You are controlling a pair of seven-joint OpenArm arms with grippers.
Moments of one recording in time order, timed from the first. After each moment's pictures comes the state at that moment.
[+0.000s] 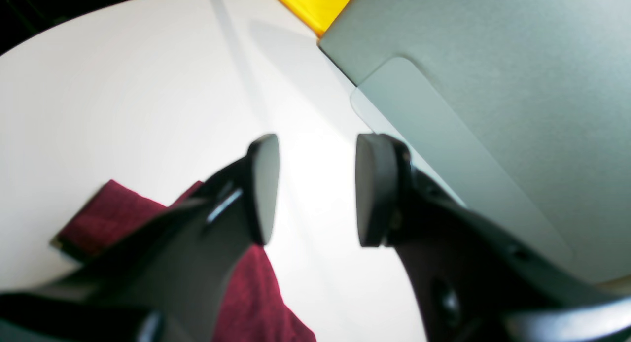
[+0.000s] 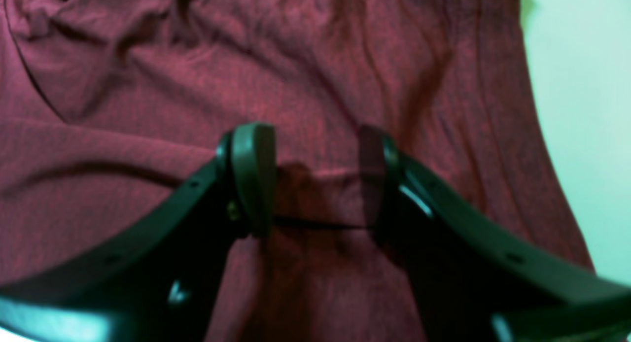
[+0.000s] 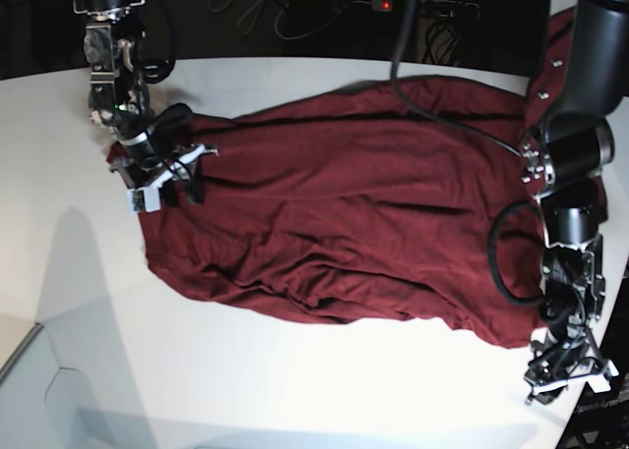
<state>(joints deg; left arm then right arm) -45.6 -16.9 -14.7 30.9 -37.3 -5.5 6.3 -8.6 11.4 2.8 78.5 16.6 17.0 -14.5</state>
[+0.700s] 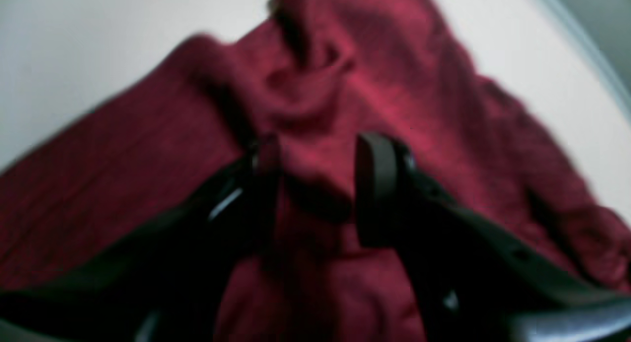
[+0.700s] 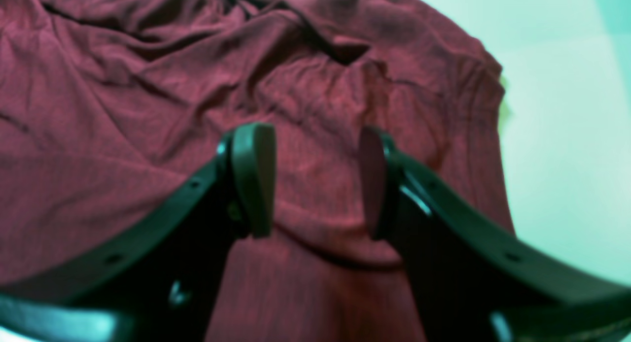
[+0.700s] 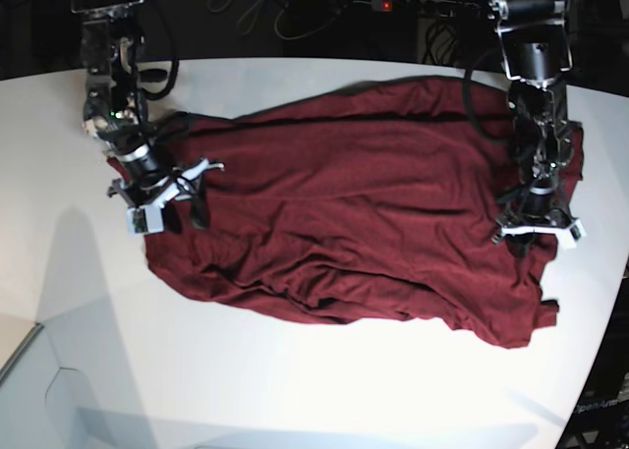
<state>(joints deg) -9.1 -14.0 -14.6 54.8 -37.3 -5.7 6.3 -7.3 10.6 2.5 88.5 16.1 17.1 -18.1</state>
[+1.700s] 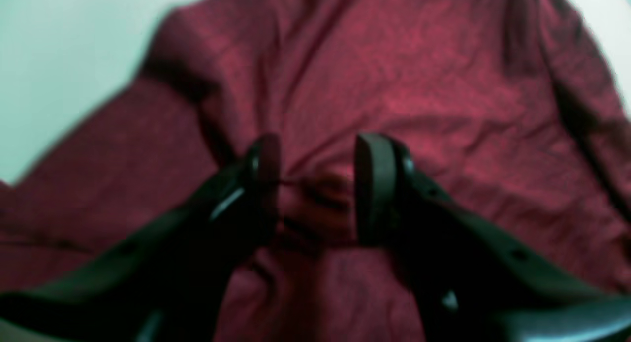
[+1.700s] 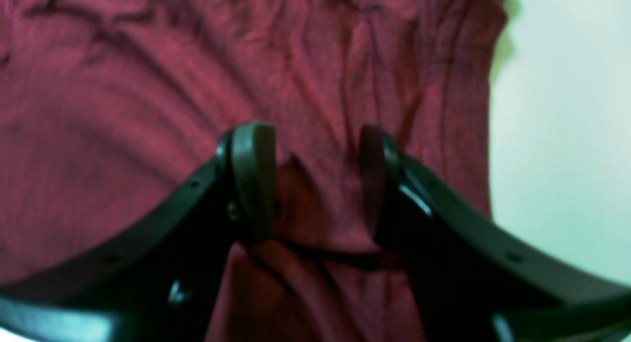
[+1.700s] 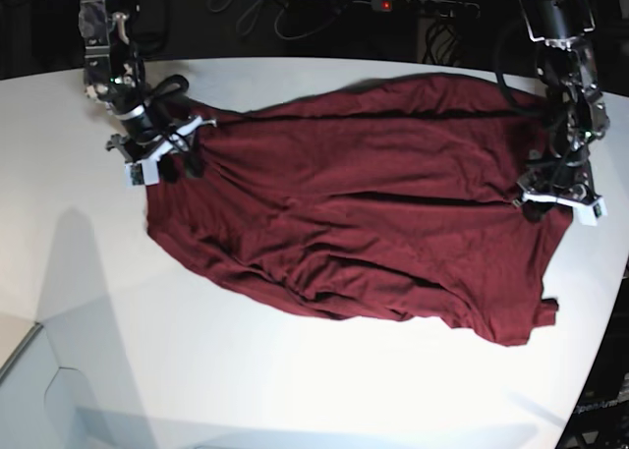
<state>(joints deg) 2.6 -17.0 -21.5 74.9 -37.7 -6.0 26.8 -17.3 14.1 2.3 85.8 16.5 17.2 -15.2</state>
